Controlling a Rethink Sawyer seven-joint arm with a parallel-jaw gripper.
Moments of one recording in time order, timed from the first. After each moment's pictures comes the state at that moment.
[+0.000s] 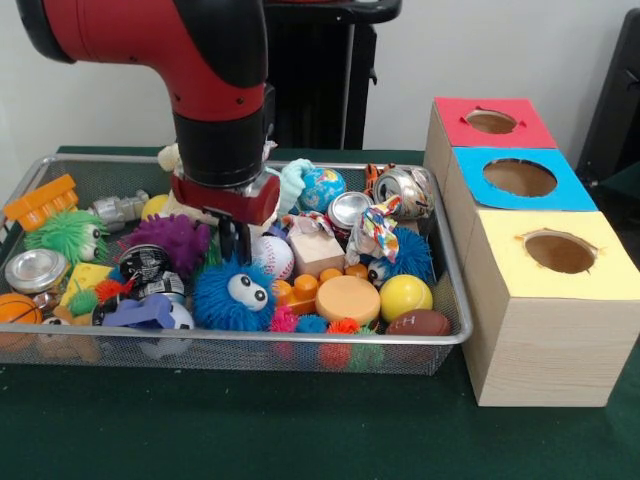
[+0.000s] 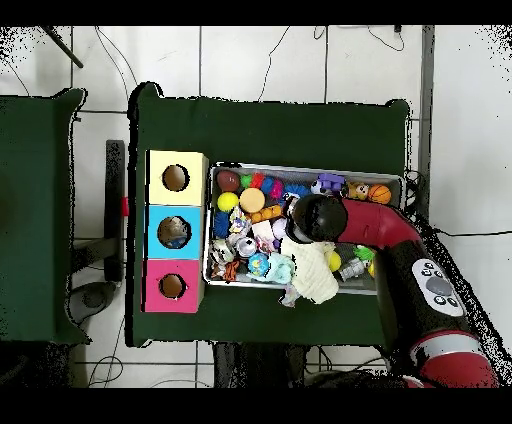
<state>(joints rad) -0.57 -0.51 0.23 1.55 -0.35 0.60 2.06</state>
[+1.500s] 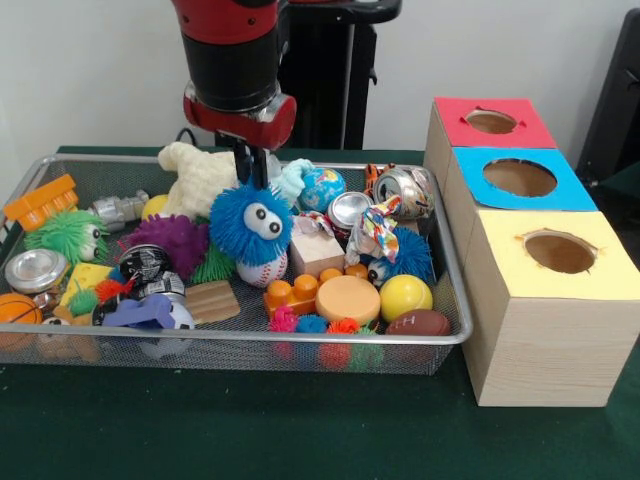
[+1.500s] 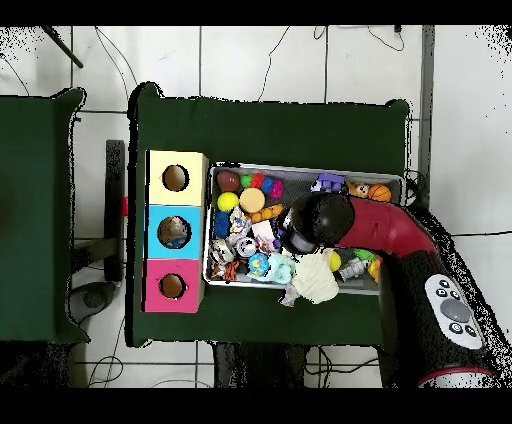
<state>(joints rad) -0.55 -0.66 0.23 1.62 -0.28 0.85 2.06</state>
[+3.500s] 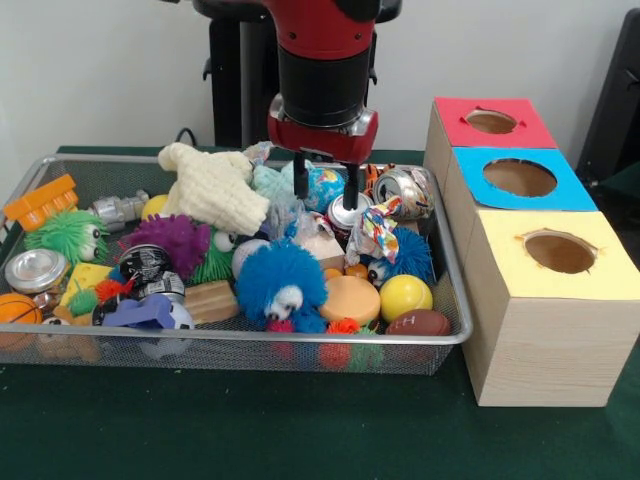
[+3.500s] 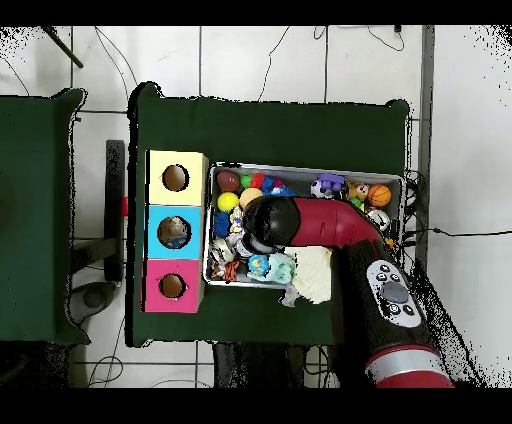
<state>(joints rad) -0.41 -0.63 0.21 1.65 -0.27 0.72 2.06</state>
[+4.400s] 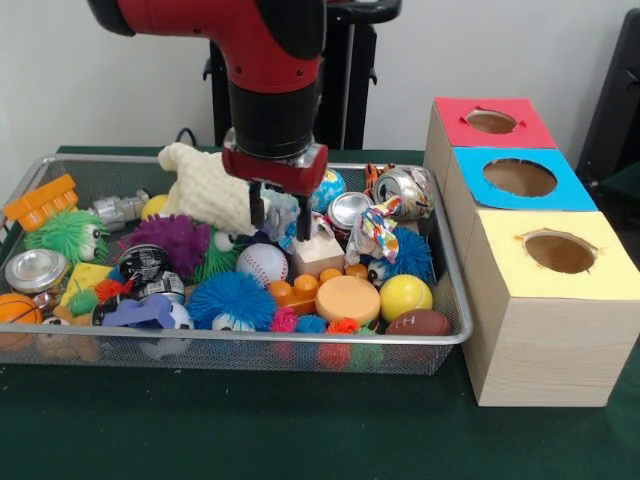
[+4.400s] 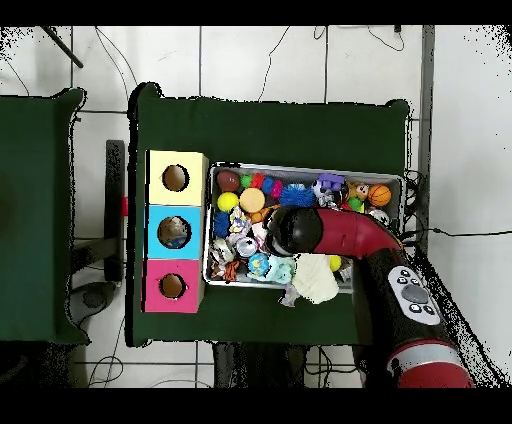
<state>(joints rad) -0.48 -0.56 0.18 1.65 -0.30 0.58 2.06</state>
